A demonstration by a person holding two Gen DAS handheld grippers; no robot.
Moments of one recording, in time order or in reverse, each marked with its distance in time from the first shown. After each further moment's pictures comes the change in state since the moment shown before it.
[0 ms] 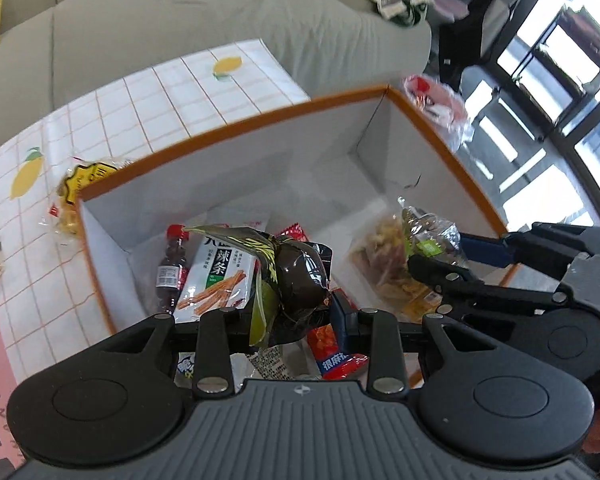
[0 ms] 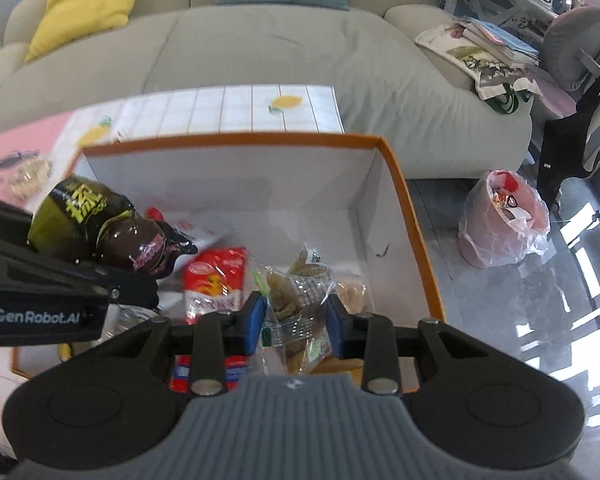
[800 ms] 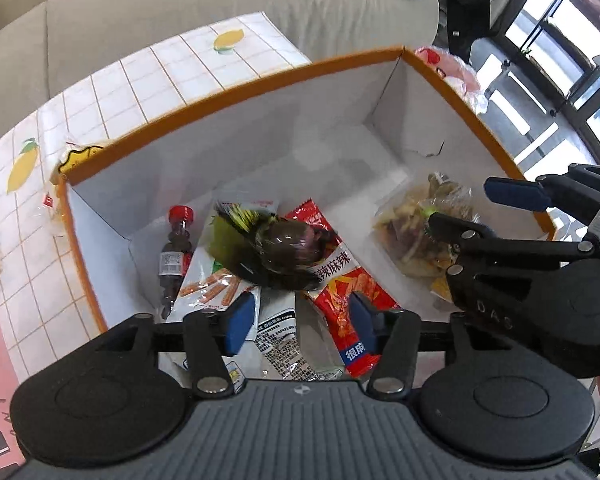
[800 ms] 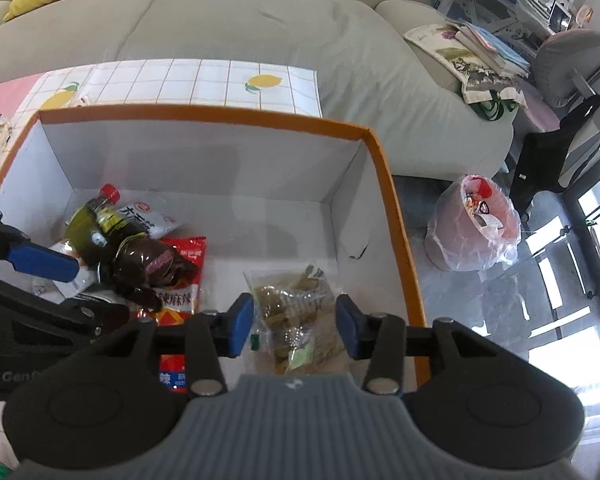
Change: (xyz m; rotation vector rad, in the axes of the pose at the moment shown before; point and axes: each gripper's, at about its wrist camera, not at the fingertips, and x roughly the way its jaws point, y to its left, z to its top) left arm 0.012 0.002 -0.005 0.033 0.050 0.040; right arm 0.015 0.010 0.009 -0.069 0.022 -0.129
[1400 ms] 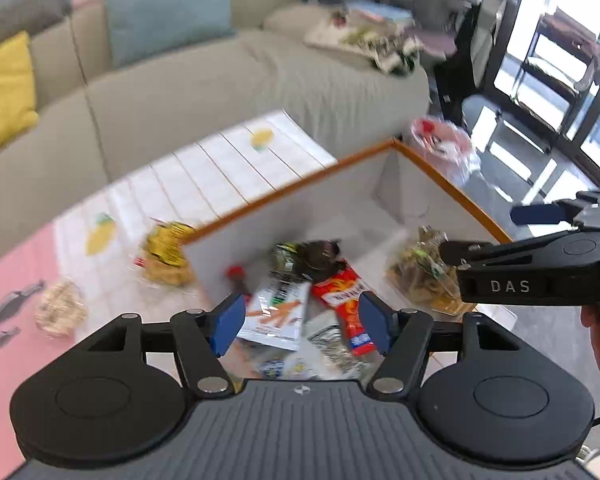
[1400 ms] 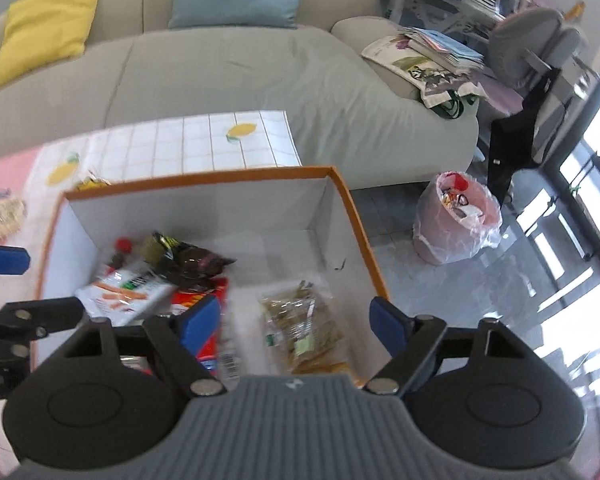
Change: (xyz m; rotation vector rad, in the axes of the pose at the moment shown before) left arm -0.107 0.011 -0.040 0.084 -0.281 0.097; right arm -0.070 -0.005 -0.002 0.218 -0.080 0.016
